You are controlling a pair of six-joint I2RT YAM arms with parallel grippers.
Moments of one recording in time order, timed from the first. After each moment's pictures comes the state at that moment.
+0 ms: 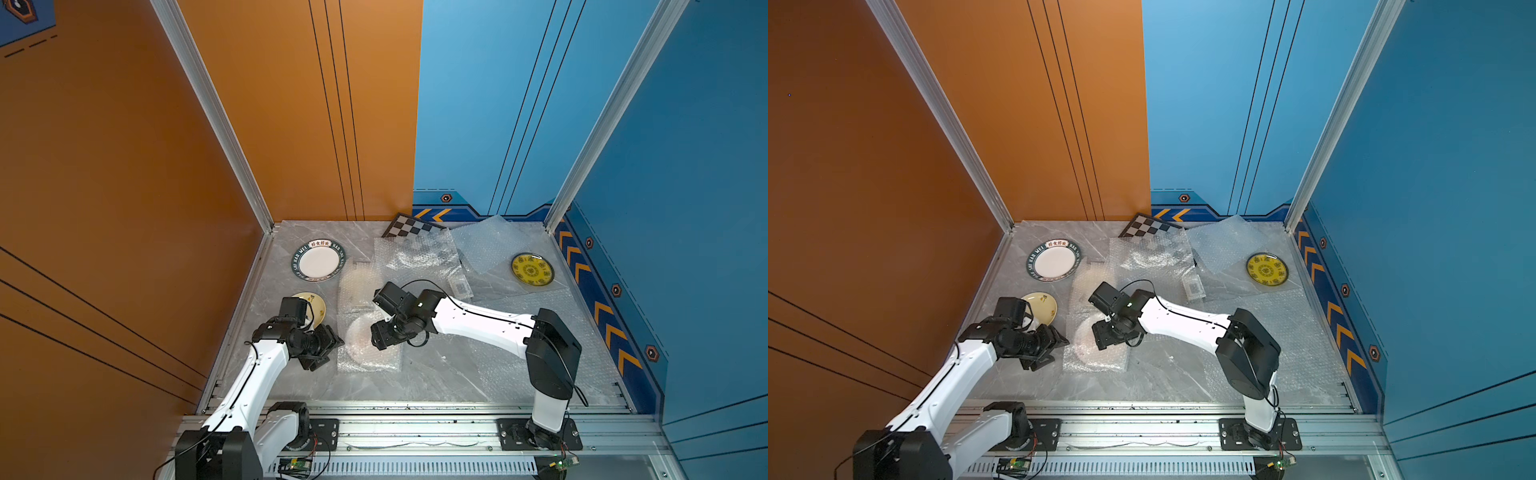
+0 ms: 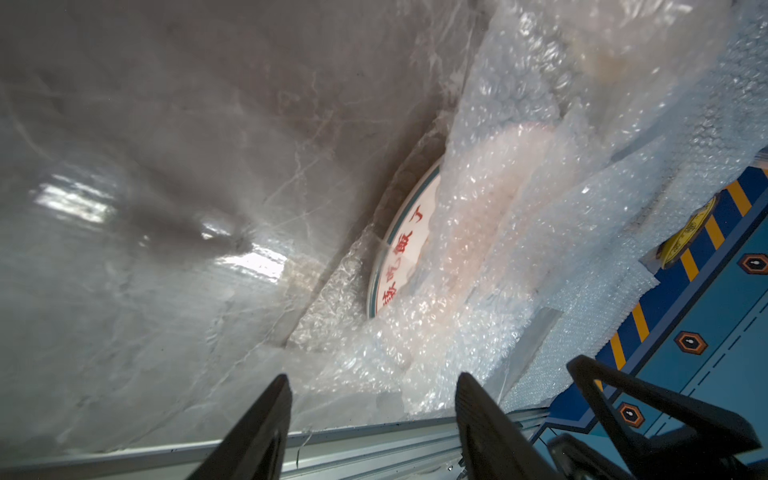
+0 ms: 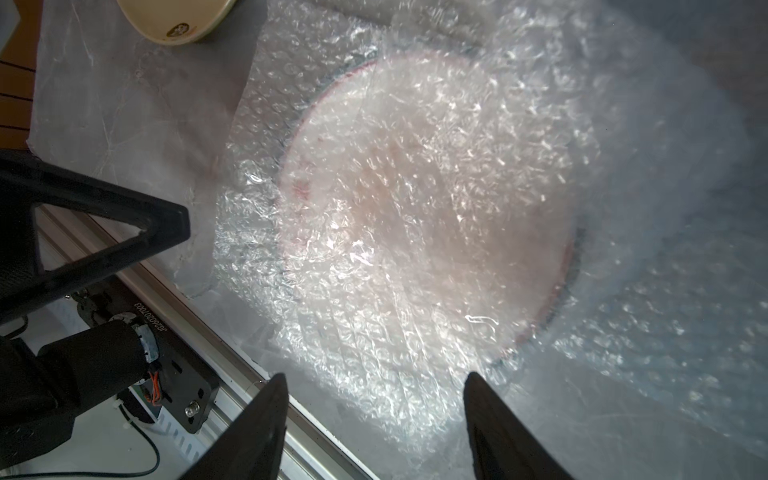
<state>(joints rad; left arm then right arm) -0.01 1.04 0.62 -0.86 0.44 -0.75 1.03 1.89 1.50 -0.75 -0.14 0.58</state>
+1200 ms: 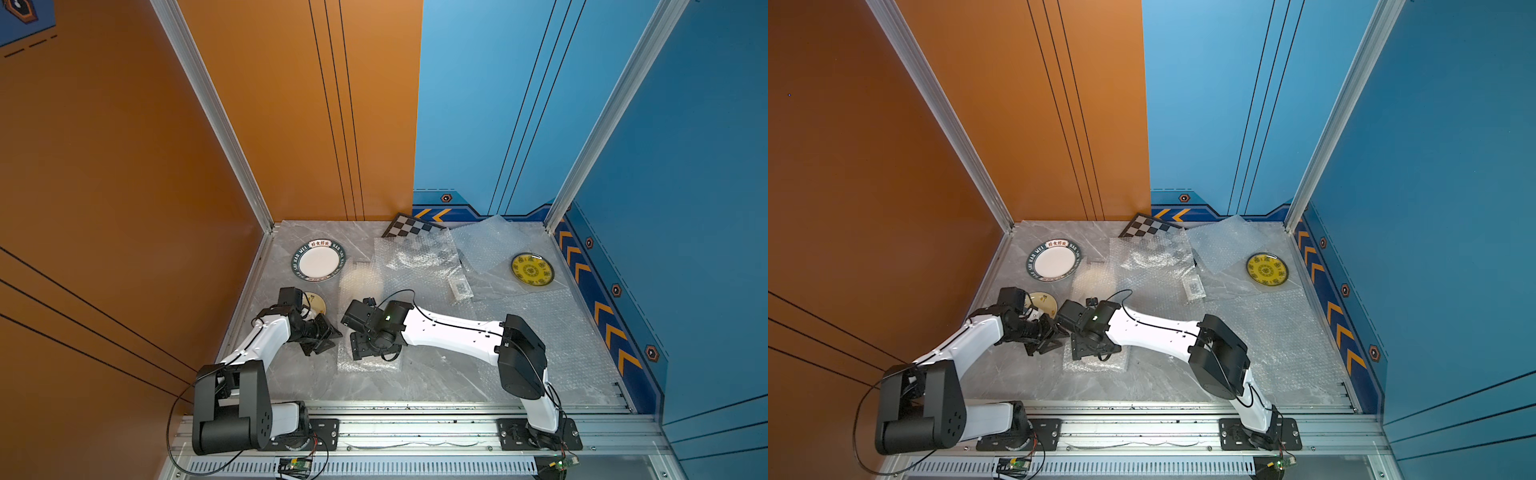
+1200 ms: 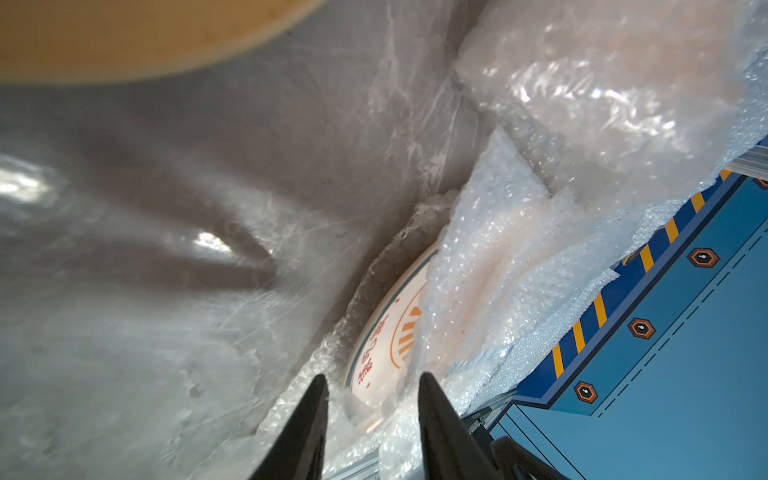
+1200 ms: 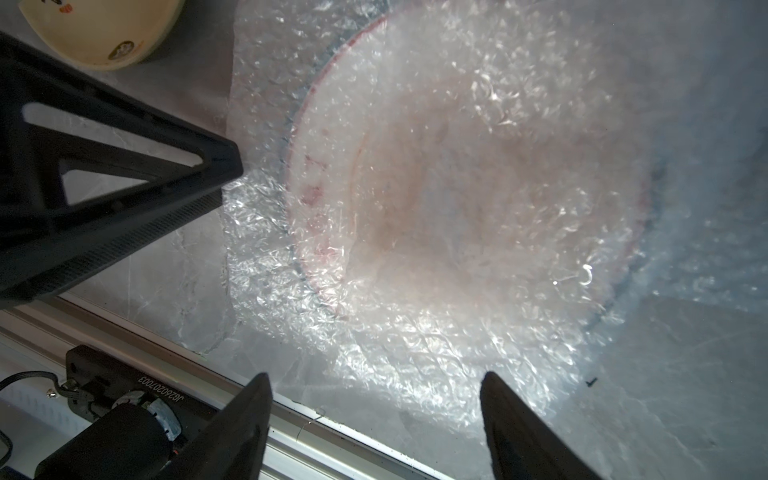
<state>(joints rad) 0.10 1.32 0.68 -0.73 0.58 -0.63 1.17 2.05 1.75 -0.92 0.05 0.92</state>
